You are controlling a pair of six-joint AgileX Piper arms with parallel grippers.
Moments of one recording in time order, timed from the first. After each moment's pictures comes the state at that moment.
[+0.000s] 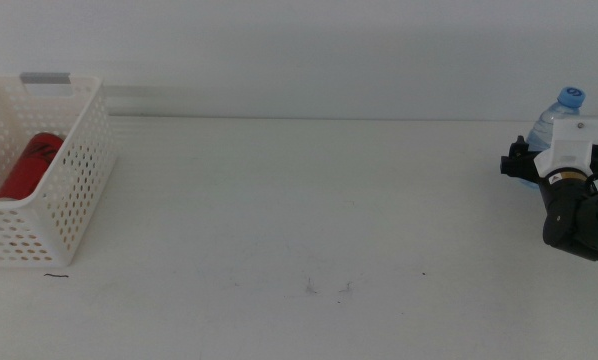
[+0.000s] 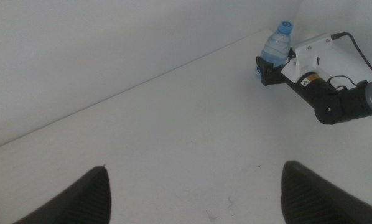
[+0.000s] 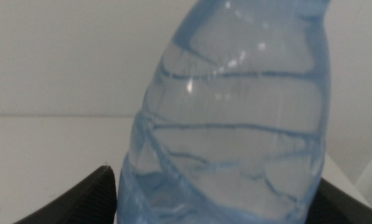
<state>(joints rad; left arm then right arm) -0.13 1.13 -1.63 -0.53 1.23 0.39 0.05 2.19 -1.03 0.40 -0.88 -0.36</state>
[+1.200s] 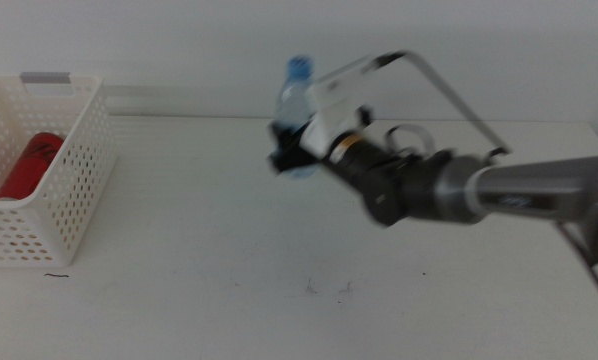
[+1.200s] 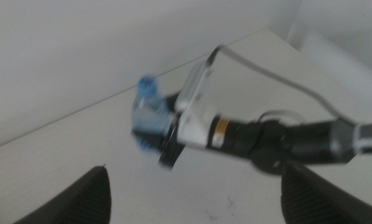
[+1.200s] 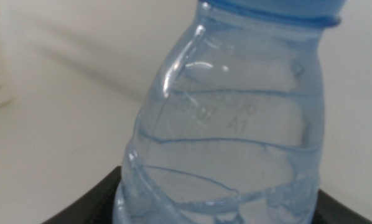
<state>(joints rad) -0.13 1.13 -1.63 -0.53 1.23 0.39 0.60 2.16 -1.40 0.16 -0.44 -0.26</state>
